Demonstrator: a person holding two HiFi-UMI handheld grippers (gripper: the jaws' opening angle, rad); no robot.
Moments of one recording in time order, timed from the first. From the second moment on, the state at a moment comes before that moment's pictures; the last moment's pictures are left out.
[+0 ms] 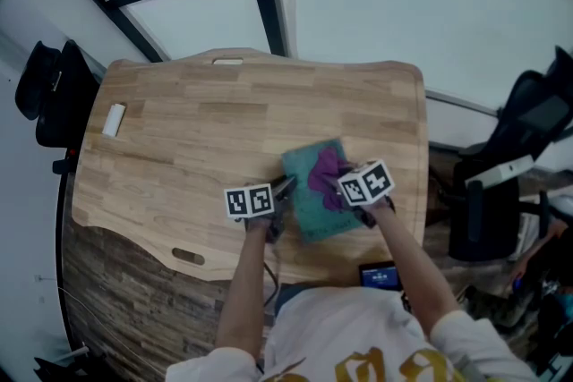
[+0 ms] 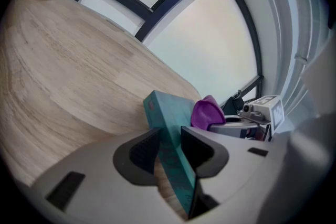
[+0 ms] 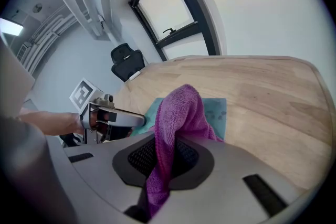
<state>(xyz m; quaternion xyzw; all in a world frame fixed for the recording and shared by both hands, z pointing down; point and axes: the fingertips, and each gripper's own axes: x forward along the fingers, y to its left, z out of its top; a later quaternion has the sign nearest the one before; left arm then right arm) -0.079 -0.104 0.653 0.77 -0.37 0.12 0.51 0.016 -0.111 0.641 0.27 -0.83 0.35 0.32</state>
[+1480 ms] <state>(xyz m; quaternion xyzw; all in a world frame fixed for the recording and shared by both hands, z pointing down) -0.084 -0.099 0.548 0.82 -0.49 0.08 0.27 0.020 -0.097 0.538 0.44 -0.86 0.11 0.23</state>
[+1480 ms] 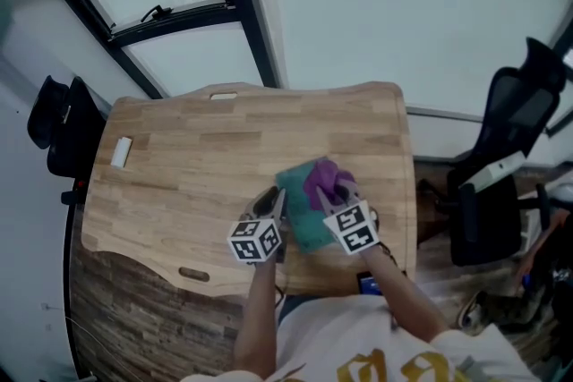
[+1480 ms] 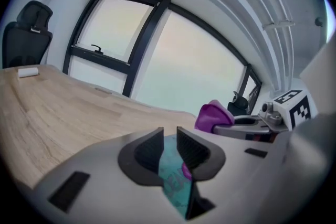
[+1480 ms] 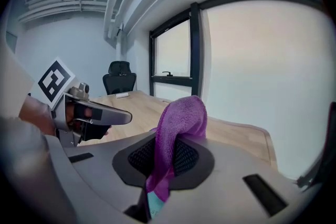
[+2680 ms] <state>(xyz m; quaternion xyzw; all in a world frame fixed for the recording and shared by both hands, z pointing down) -0.090 -0.063 0.452 0.81 -0.57 0.04 0.13 0.023 -0.056 0.465 0.47 -0.87 0.00 0.15</state>
